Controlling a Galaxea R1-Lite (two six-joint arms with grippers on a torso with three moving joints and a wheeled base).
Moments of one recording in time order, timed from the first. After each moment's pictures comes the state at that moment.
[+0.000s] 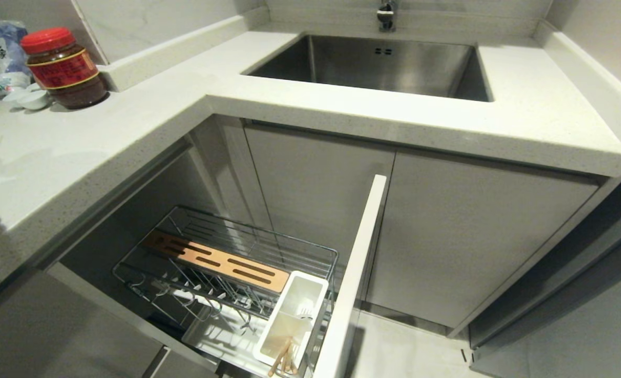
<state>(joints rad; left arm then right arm) 0.04 1.36 -1.78 1.05 0.69 -0.20 0.00 0.00 0.00 -0.08 0.00 0.02</state>
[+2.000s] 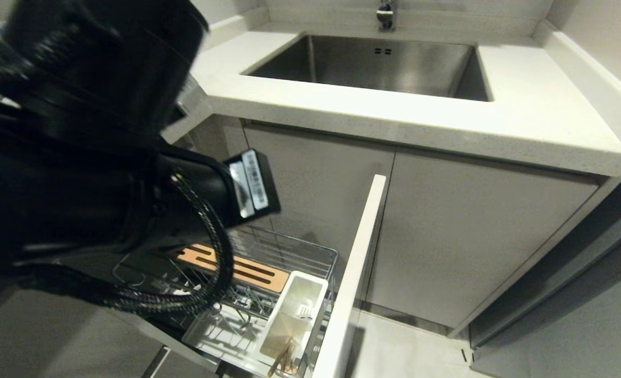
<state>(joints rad) -1.02 1.53 -1.50 0.64 0.55 -0.81 0.00 0.00 0.00 -0.08 0.00 0.02</state>
